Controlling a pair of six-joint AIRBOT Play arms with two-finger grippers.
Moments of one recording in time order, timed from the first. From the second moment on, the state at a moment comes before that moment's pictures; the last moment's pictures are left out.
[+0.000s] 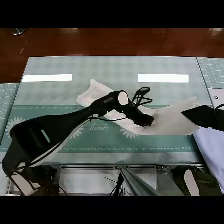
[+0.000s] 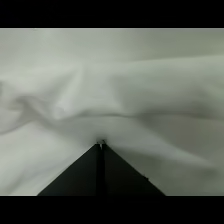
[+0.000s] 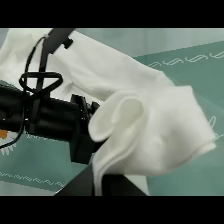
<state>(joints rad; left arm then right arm) -0.87 -1.88 1.51 0.72 -0.92 -1.41 -0.32 -0.51 0.83 -0.92 1.46 1.51</state>
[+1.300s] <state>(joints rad) 0.11 -0.64 0.70 0.72 -1.14 -1.23 0.46 -1.68 1.59 -0.67 0.98 1.45</state>
